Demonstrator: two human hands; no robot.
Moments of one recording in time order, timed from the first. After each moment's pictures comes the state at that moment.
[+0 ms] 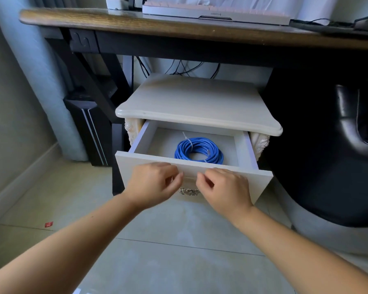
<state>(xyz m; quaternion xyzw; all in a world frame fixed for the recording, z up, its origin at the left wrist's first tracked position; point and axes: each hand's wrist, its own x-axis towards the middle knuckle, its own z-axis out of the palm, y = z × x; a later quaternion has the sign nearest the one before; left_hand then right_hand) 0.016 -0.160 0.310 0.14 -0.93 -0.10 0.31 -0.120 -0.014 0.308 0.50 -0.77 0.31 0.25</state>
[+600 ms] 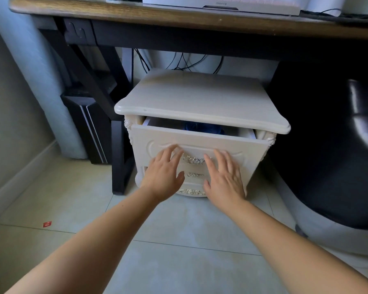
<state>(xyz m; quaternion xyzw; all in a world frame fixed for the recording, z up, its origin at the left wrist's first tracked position) -0.031 -0.189 0.263 0.23 -0.95 -0.09 0.18 -0.161 -0.048 0.254 0.48 -0.87 0.09 0.10</state>
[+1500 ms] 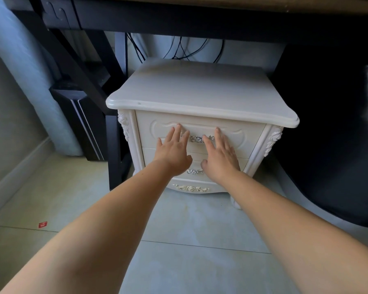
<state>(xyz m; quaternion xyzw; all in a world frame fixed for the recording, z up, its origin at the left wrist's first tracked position) -0.097 -0.213 0.278 0.29 -0.95 -0.09 0.05 -0.198 -0.101 0.270 0.43 -0.89 0.12 -0.03</state>
